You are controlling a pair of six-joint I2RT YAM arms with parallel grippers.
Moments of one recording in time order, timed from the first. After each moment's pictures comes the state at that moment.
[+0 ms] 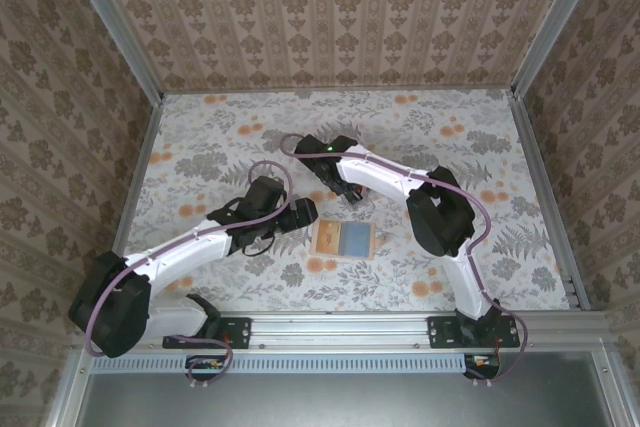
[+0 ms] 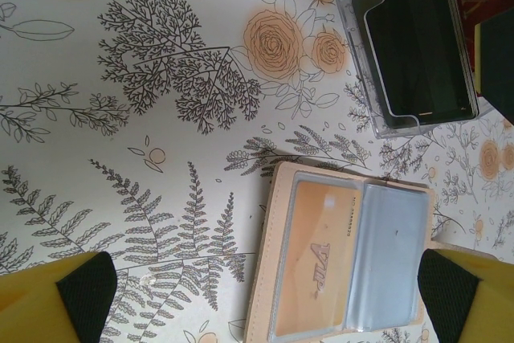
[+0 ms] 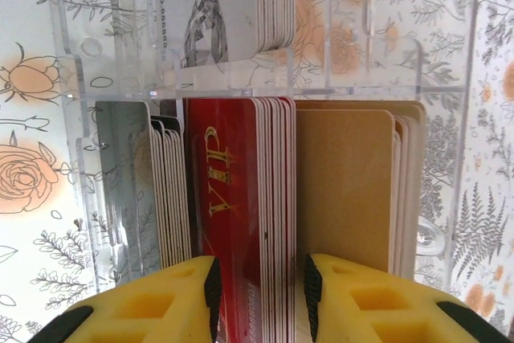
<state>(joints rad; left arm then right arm) -0.70 1.25 0.65 -0.26 0.09 -0.86 0.74 2.15 1.80 -1.09 0.63 0.23</state>
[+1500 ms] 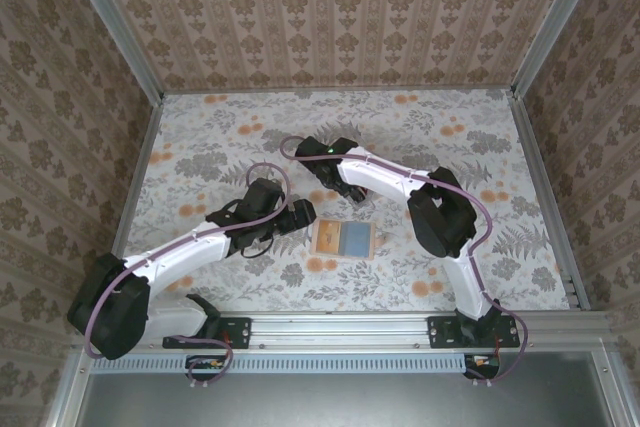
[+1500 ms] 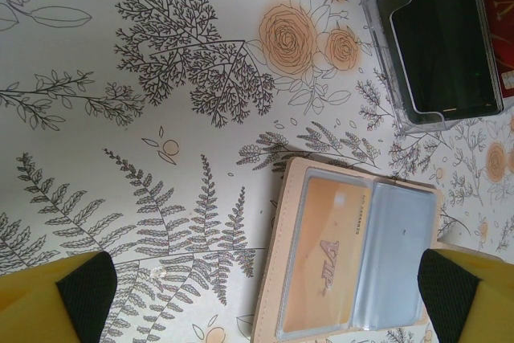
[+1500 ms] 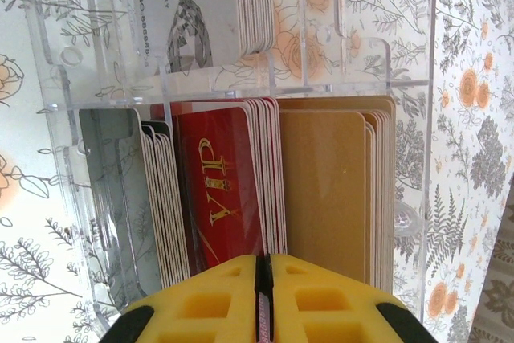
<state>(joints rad) -0.69 1.23 0.63 -0.26 0.09 -0.87 0.75 2.14 1.76 -1.07 0.70 0.21</state>
